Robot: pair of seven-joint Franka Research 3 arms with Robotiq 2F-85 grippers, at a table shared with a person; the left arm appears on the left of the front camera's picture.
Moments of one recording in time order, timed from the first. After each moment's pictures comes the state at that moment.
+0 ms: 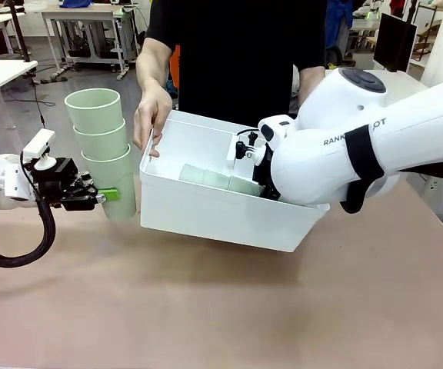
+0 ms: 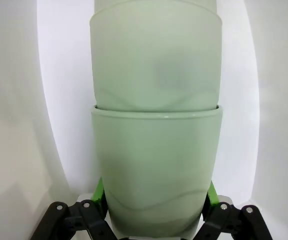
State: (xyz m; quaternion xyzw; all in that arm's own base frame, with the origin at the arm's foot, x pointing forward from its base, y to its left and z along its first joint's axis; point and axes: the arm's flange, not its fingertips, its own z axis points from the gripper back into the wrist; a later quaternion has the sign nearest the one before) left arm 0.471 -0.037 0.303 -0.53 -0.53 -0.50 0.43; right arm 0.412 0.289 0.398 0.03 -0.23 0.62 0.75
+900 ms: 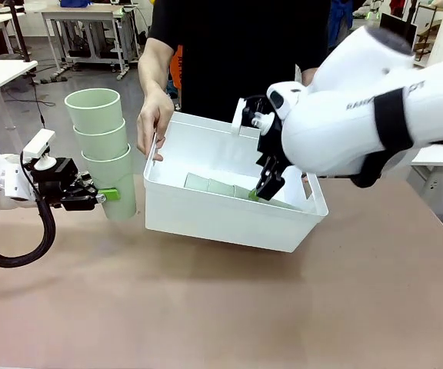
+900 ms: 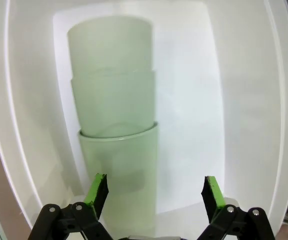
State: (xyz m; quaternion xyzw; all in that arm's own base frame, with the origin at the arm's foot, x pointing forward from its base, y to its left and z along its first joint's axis) left arm 0.471 -0.037 0.303 -0.53 -0.53 -0.50 0.43; right arm 0.412 0.281 0.460 0.03 -0.27 0.60 0.75
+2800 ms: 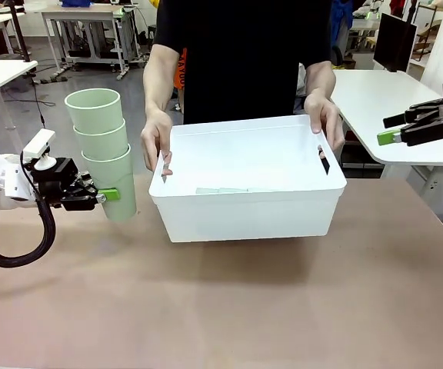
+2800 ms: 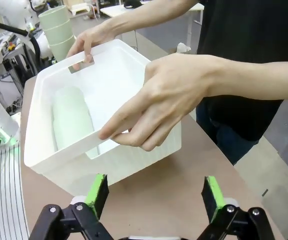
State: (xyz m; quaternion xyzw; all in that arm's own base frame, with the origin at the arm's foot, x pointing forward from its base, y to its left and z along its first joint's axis) left arm 0.471 -0.037 0.303 -0.53 -0.53 -0.50 0.43; right arm 0.430 -0.020 0.500 0.28 -0.43 0.42 0.75
